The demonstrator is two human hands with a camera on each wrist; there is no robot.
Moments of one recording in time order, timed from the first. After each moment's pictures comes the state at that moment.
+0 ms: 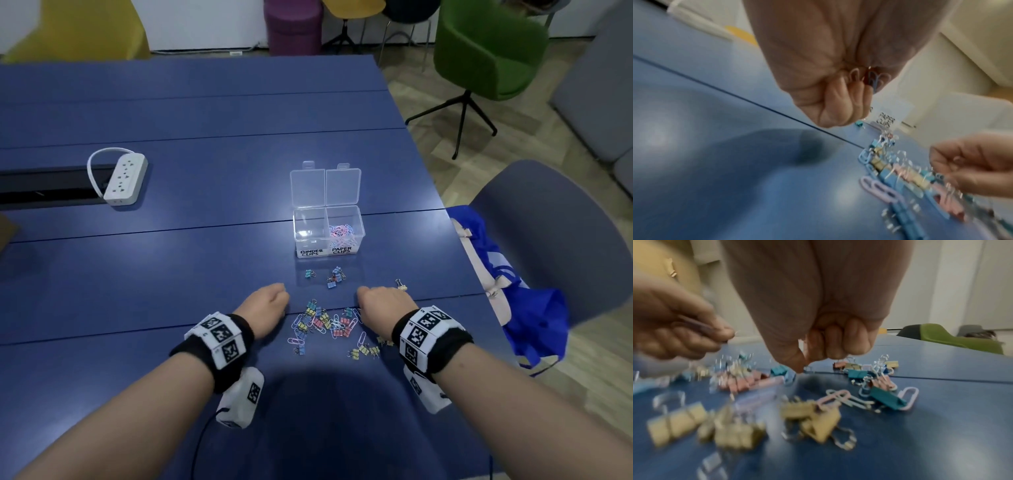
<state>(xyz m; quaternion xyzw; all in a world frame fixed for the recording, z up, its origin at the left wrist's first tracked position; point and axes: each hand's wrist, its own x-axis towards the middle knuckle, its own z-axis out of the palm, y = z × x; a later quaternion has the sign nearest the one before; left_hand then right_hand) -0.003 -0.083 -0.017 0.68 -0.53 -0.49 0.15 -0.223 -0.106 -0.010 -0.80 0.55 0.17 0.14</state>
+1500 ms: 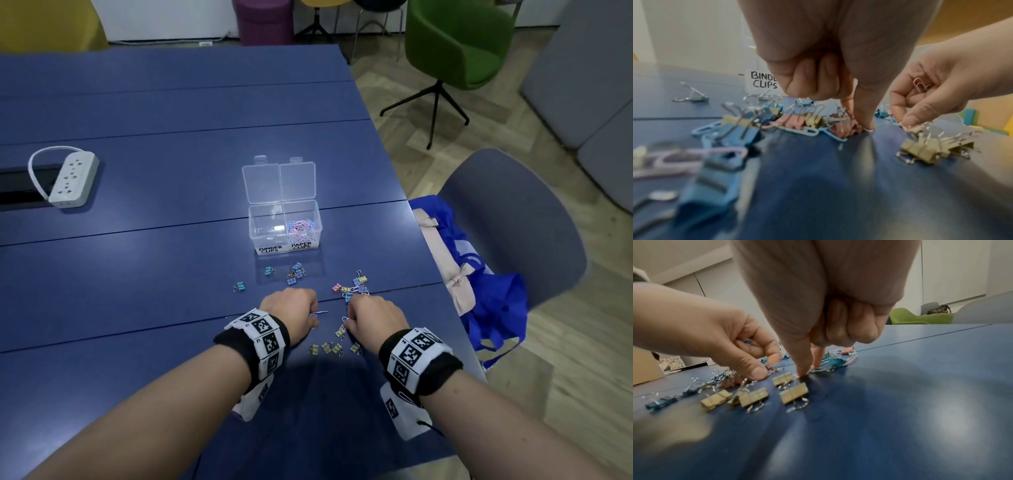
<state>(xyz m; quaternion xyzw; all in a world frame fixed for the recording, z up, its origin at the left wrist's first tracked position) -0.106 -0.094 -0.020 0.62 -0.73 -0.27 -0.09 -0.273 -0.077 -0.014 -0.72 0.65 0.08 0.24</state>
